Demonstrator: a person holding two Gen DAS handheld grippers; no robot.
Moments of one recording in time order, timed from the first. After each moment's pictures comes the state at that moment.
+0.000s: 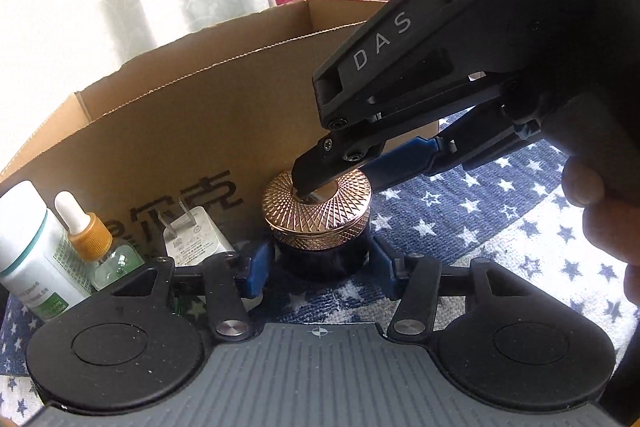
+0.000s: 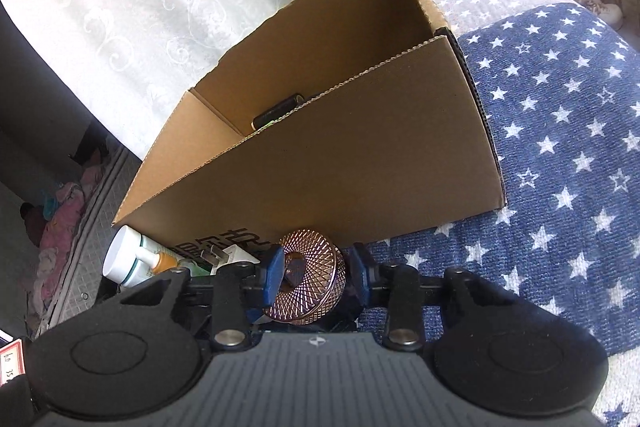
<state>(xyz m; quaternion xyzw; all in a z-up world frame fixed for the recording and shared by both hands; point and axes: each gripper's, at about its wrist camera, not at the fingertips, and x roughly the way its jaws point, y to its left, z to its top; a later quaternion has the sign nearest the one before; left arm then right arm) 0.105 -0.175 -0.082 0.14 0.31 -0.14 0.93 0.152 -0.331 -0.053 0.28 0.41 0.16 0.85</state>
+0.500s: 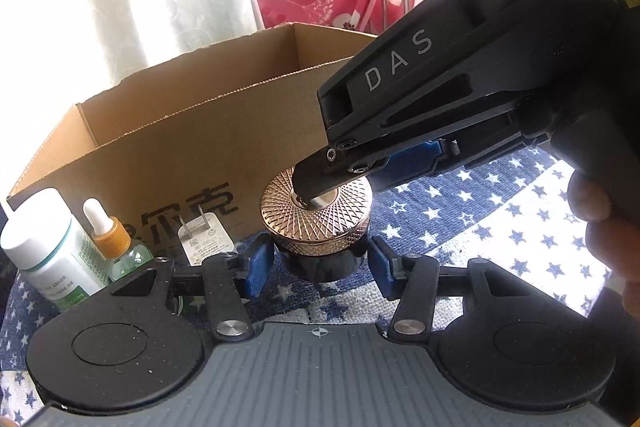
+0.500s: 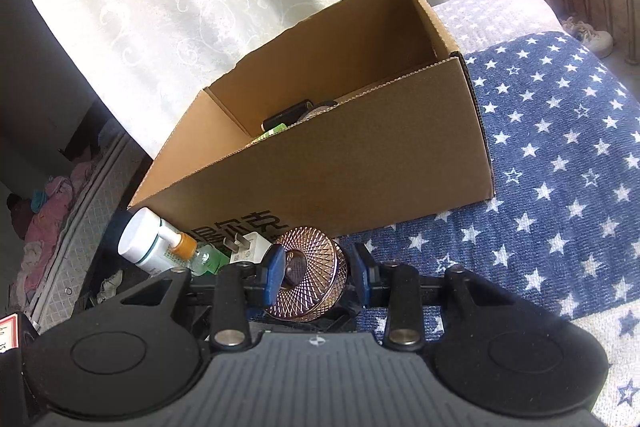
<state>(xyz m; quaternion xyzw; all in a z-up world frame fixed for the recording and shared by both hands) 0.085 -0.155 -0.054 0.12 0.29 -0.18 0.93 0.113 -0.314 -0.015 0.24 0.39 0.14 0.88</state>
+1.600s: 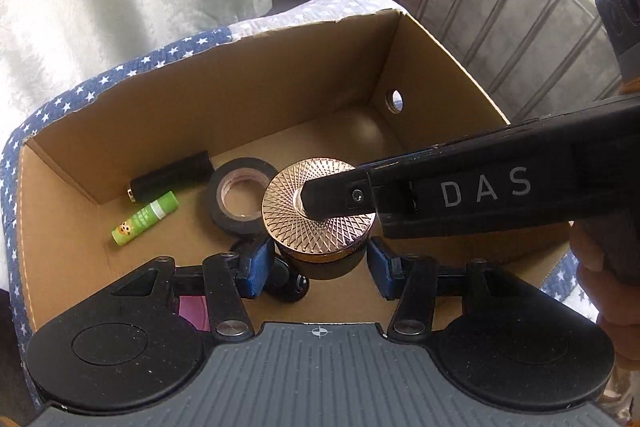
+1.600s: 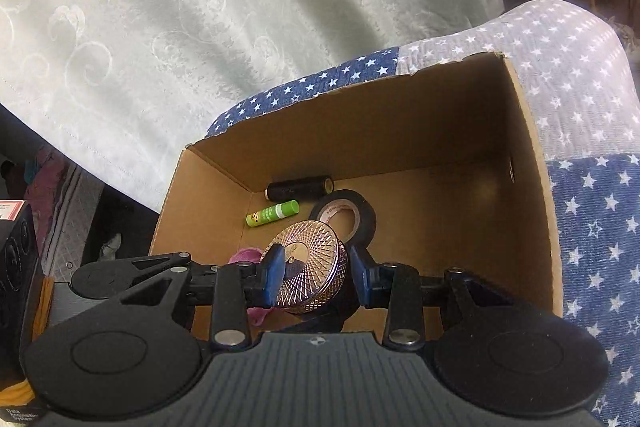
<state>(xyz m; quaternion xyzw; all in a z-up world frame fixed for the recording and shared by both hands) 0.301 -0.136 0.013 0.06 0.53 -0.20 0.82 0.323 -0.311 0.012 0.21 0.52 0.16 0.81</state>
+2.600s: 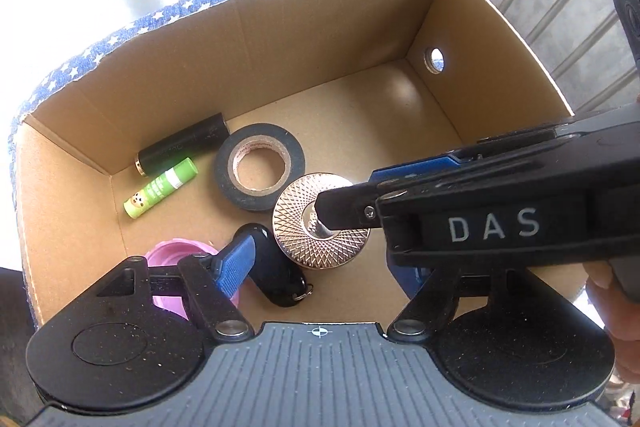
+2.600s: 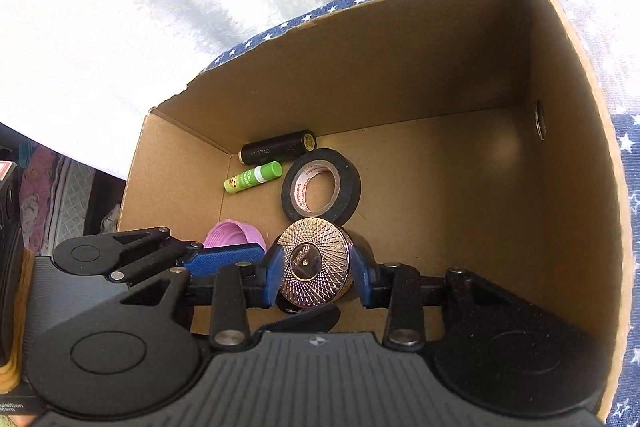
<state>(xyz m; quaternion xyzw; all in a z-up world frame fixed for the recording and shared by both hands) 0.292 -0.124 0.019 0.08 0.58 -0.17 0.79 0.329 -0.313 -0.002 0.24 0.55 0.17 0.78</state>
